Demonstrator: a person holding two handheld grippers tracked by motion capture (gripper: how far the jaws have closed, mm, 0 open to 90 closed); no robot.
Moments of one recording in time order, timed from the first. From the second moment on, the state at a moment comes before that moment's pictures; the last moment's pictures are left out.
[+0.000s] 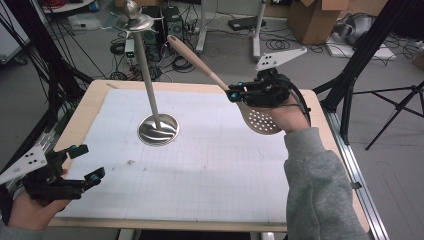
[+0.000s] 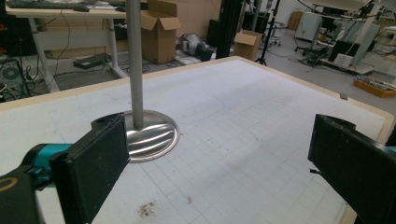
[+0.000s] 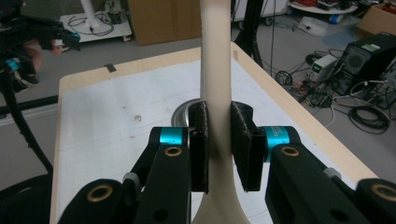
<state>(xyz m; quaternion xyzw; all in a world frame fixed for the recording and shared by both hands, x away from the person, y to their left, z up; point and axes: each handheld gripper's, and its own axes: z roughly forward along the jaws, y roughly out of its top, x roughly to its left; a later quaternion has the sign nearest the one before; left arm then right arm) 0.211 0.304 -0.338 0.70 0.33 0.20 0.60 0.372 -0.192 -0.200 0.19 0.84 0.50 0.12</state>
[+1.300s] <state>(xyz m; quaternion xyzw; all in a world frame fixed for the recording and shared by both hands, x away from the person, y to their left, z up) 0.202 0.314 -0.337 0.69 0.34 0.21 0.60 0.381 -0.165 -0.192 0.19 0.83 0.50 0.12</state>
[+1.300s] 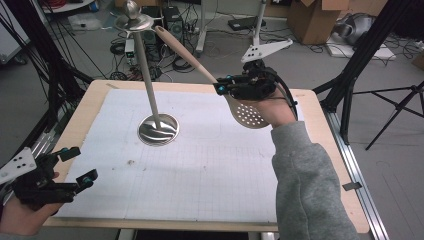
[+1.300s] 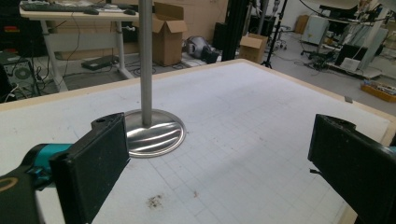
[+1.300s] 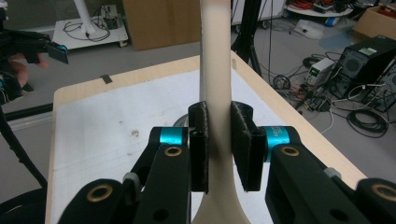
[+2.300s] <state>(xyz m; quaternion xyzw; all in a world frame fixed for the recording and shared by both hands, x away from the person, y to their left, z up) 0.199 0.317 -0.337 0.69 0.34 0.22 0.60 0.391 -0.142 -0.205 0.19 0.84 0.49 0.12</state>
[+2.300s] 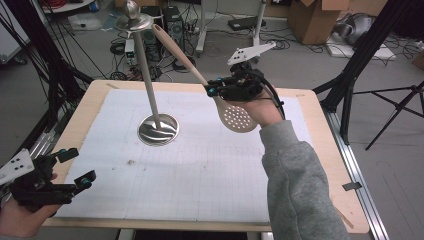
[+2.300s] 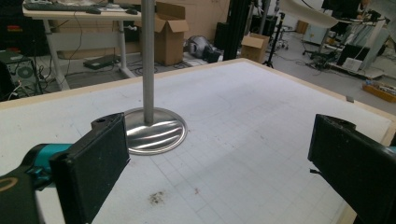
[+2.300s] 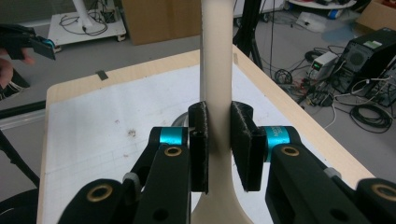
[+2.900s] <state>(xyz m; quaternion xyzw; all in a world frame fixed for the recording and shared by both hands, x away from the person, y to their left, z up) 0.196 0.320 -0.337 0.69 0.35 0.22 0.60 0.401 -0.120 -0.227 0.20 0.84 0.49 0.11</state>
